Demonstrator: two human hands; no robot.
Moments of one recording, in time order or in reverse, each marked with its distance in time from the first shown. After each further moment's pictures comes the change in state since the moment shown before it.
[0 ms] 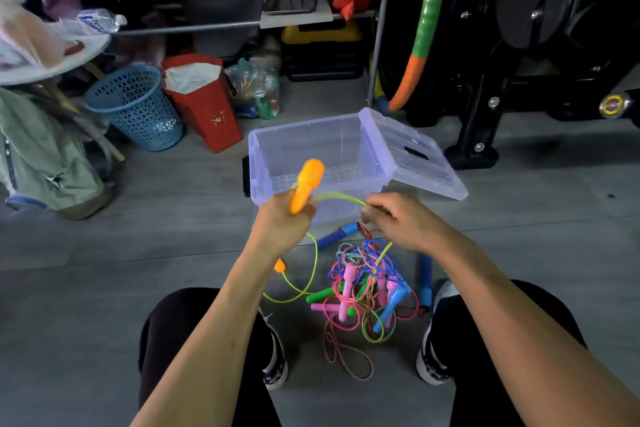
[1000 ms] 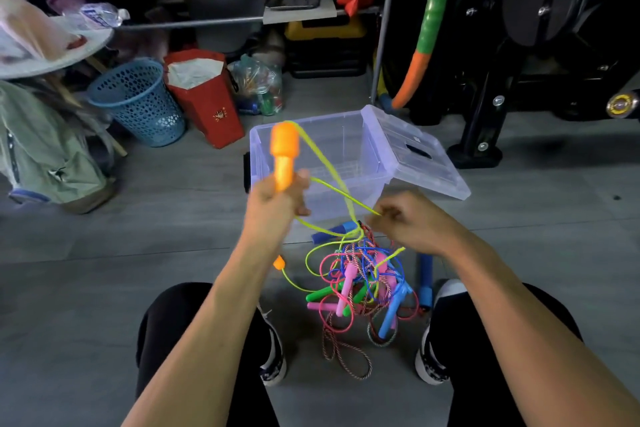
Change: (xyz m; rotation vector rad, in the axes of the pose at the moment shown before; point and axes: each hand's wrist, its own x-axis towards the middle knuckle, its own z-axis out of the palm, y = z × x) left_hand -0.012 0.017 -0.003 -0.647 0.179 0.023; right_hand -0.006 0.010 -0.005 0.114 -0.031 0.048
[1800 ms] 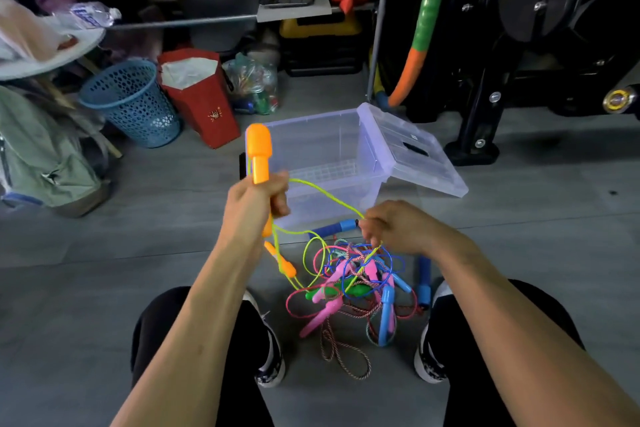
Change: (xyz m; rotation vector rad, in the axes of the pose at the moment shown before) left_hand 0.007 0.006 -0.013 -0.133 -0.001 -0.120; right_hand 0.013 0.007 0.010 -0.116 -0.124 0.065
